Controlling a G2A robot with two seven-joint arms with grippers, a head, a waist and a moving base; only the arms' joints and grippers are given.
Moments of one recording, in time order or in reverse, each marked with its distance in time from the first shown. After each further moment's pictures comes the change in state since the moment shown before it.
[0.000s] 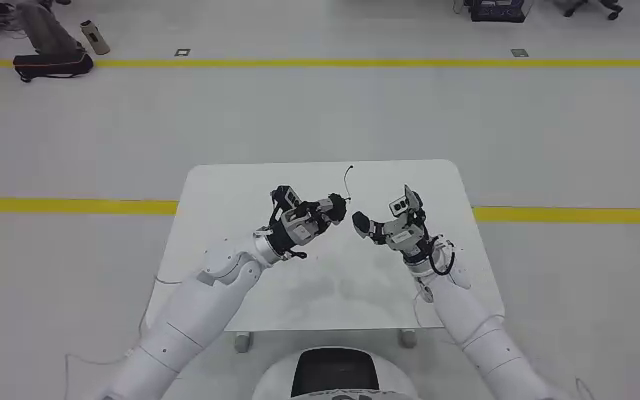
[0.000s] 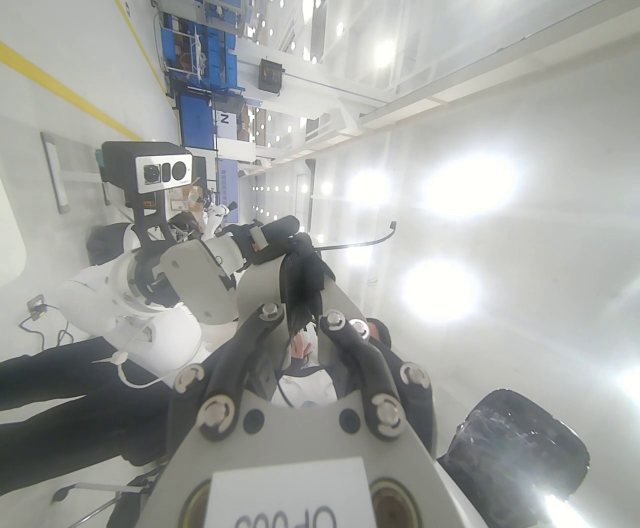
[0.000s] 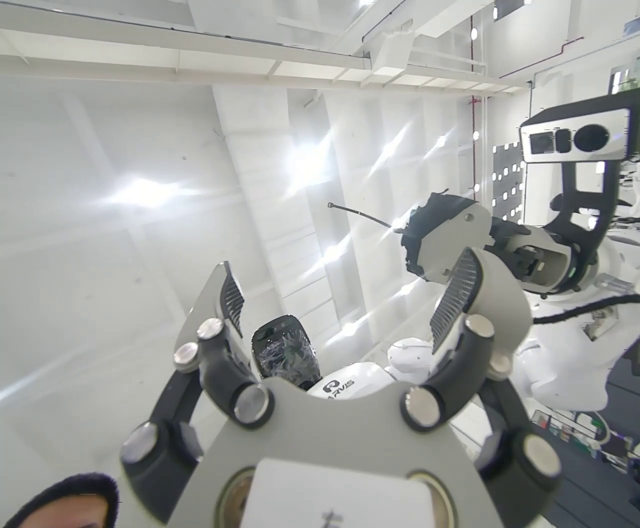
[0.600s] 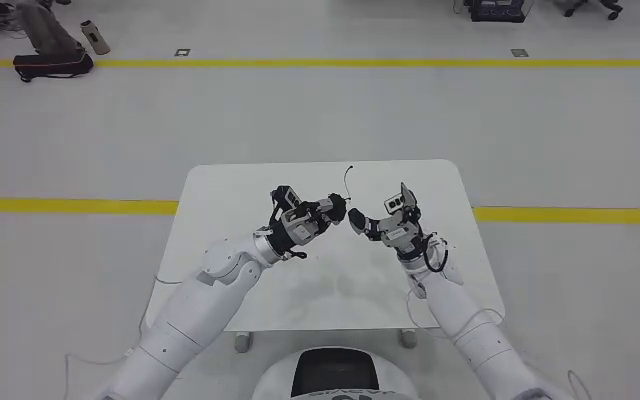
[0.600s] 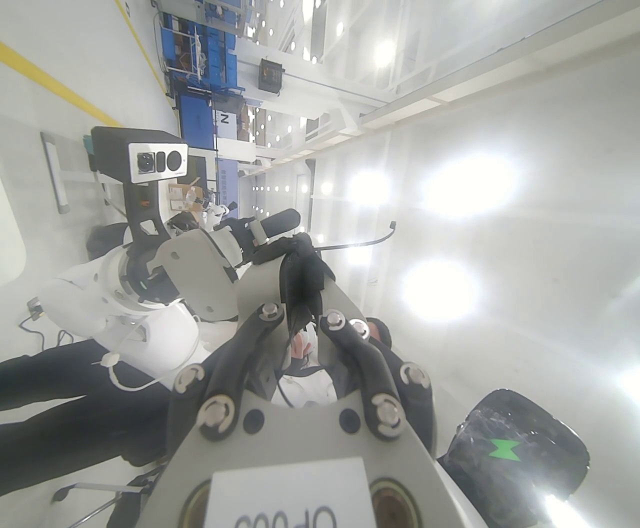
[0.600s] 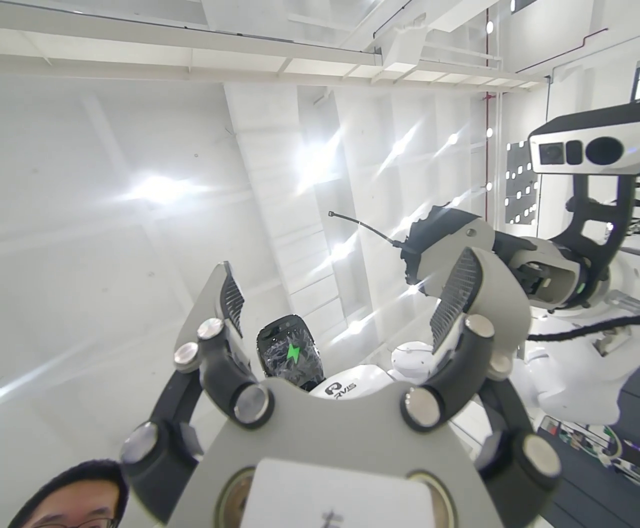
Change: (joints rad) left arm 0.000 0.000 0.000 0.000 0.000 0.000 0.000; right arm 0.052 -0.038 -0.027 0.089 0.023 -0.021 0.044
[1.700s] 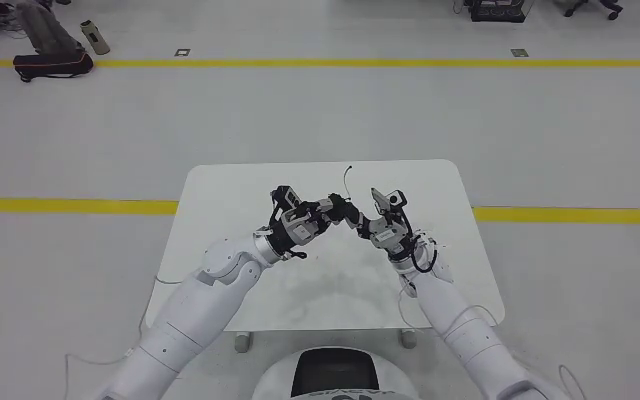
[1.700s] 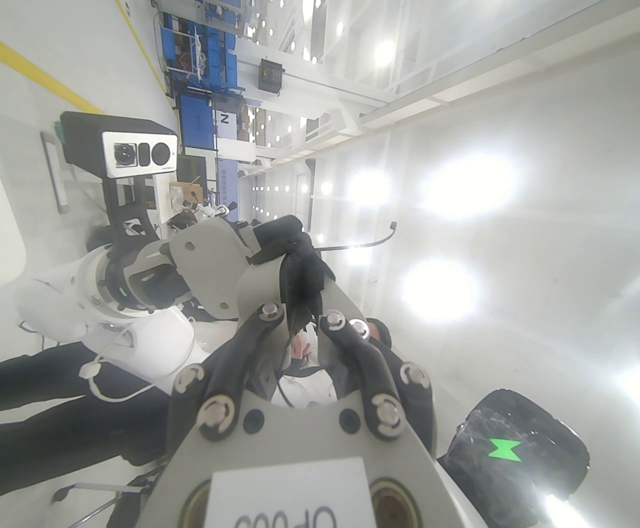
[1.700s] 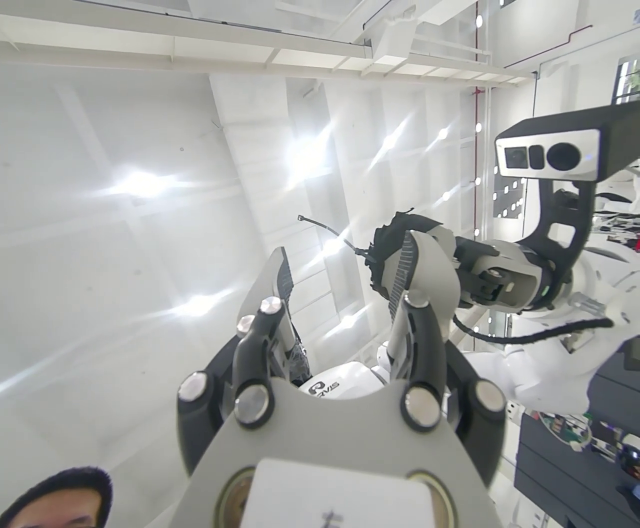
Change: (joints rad) left arm 0.000 0.000 0.000 0.000 0.000 0.000 0.000; right arm 0.032 -0.047 -0.014 0.070 -0.060 -0.024 0.022
